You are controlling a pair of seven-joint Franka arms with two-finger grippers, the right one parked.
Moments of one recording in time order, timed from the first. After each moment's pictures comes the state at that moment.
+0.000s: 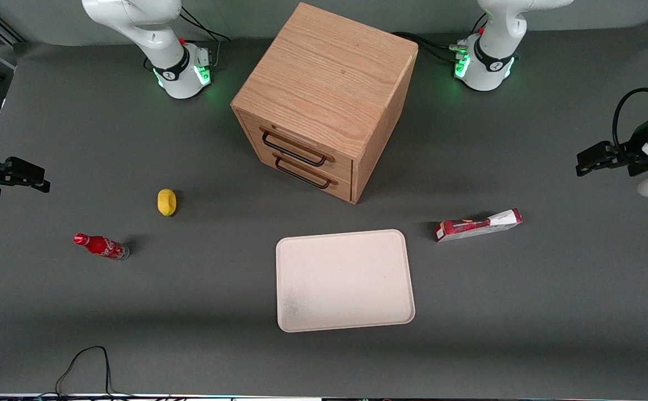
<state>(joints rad) 0.02 0.06 -0.04 -1.56 0.01 1.57 0.00</state>
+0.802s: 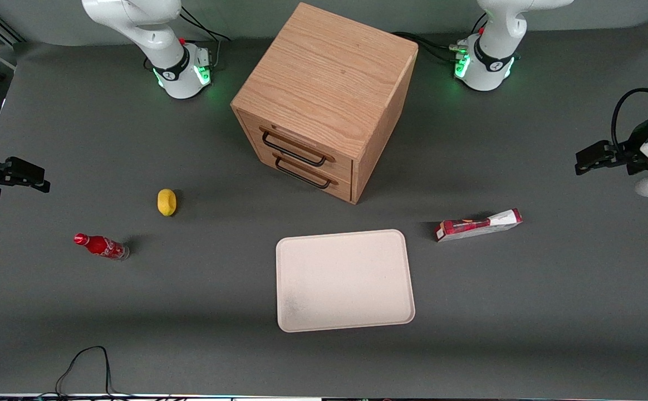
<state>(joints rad) 0.02 0.06 -0.04 -1.57 0.01 1.56 -0.01</state>
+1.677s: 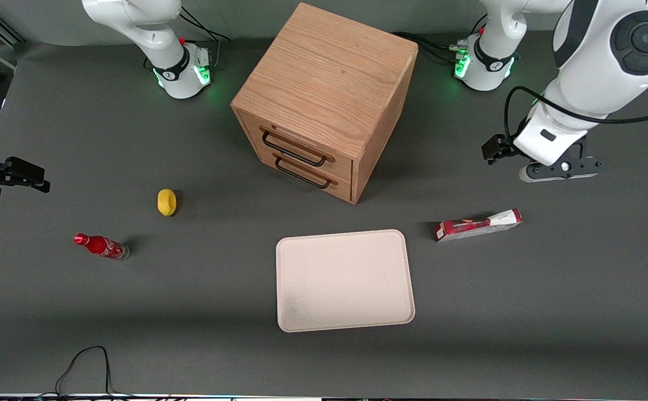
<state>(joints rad) -0.22 -0.05 -0.05 -1.83 0.01 1.70 -0.39</state>
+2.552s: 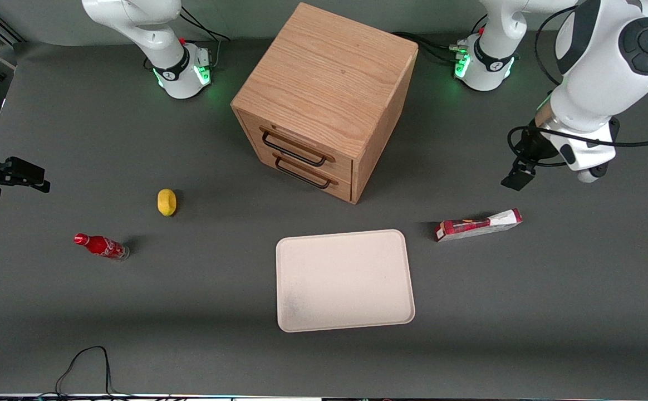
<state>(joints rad) -0.20 -0.10 -0.03 -1.99 -0.03 1.90 -1.42</state>
